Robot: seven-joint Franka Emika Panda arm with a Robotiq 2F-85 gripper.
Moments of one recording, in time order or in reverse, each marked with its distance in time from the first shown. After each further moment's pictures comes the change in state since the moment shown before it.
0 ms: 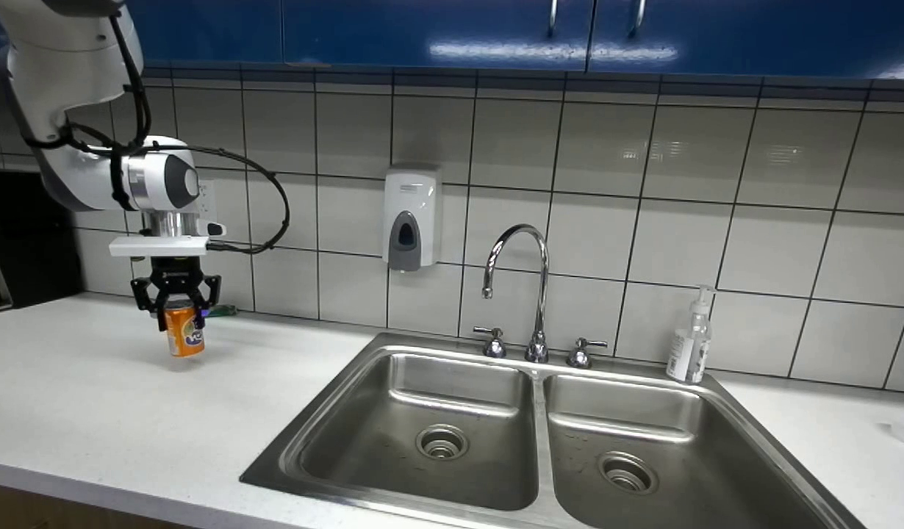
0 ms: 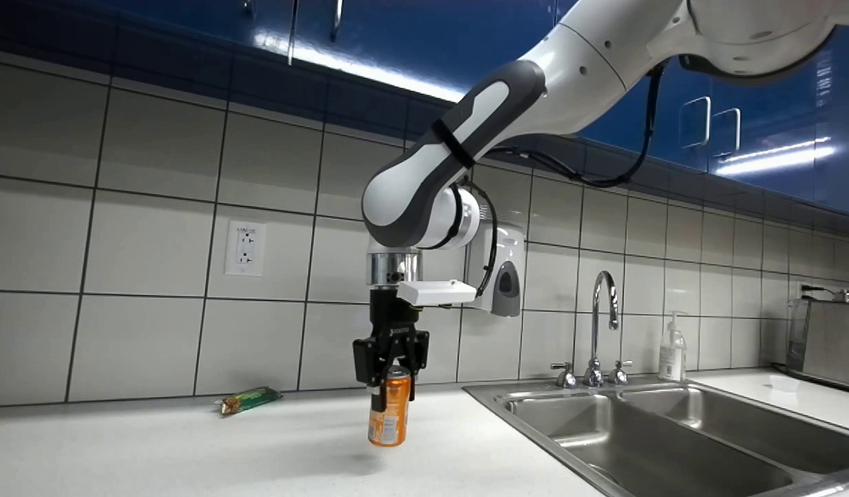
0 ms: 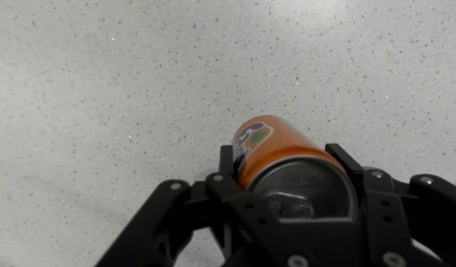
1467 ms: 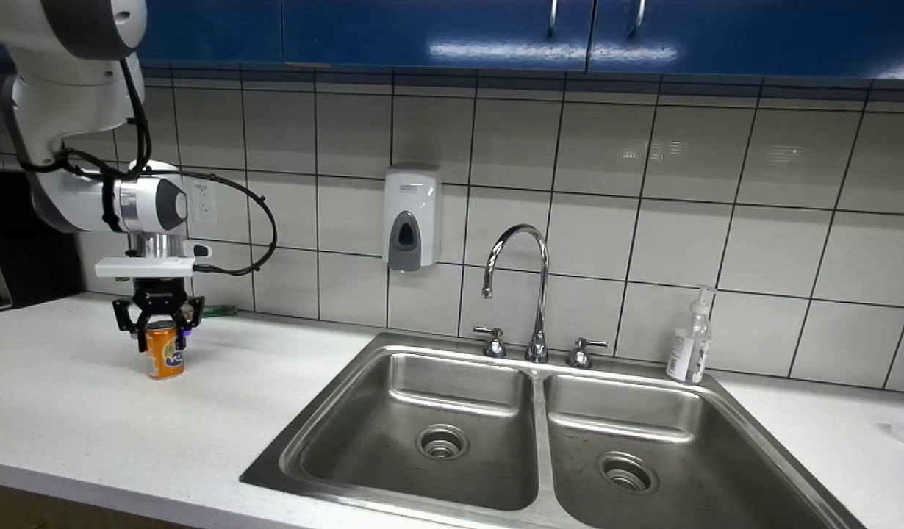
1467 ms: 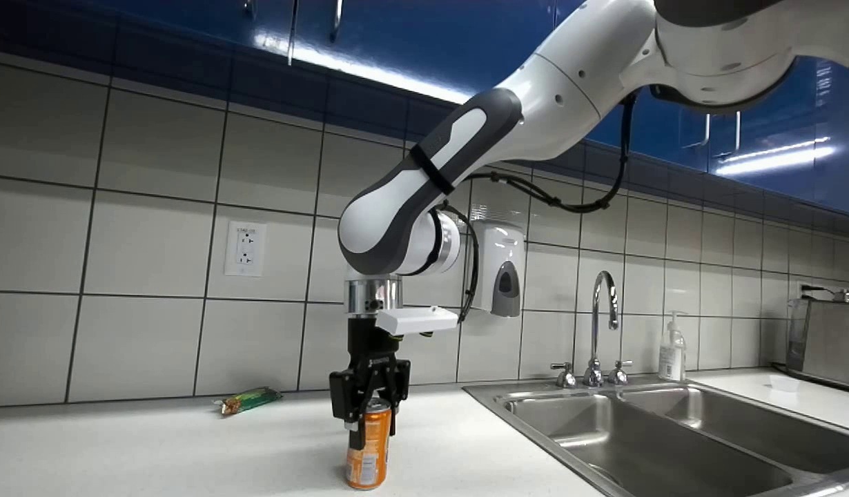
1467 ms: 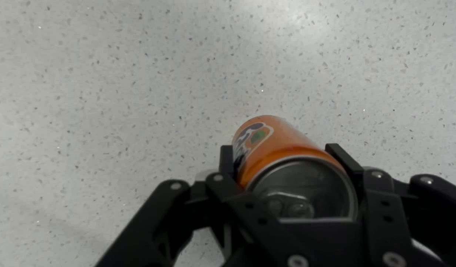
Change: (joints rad) arm 0.009 0.110 0.044 0.060 0.000 -0.006 -0.002
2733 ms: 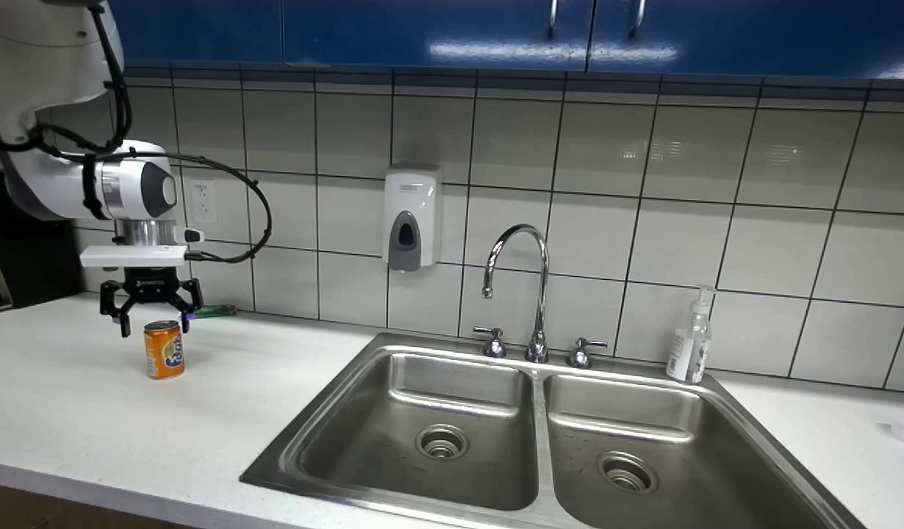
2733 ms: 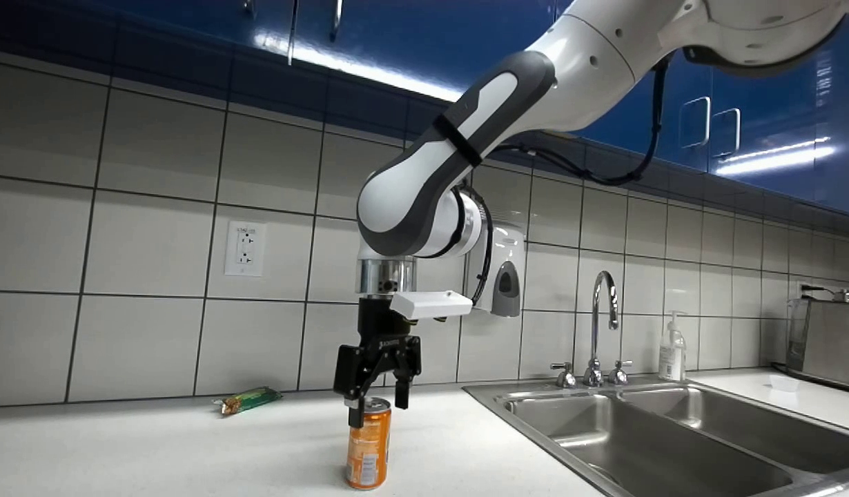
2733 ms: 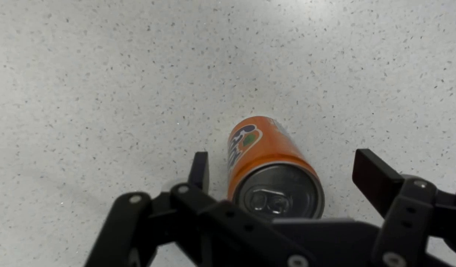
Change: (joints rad) arm -0.007 -0.133 0.009 -0.146 0.001 0.094 0.001
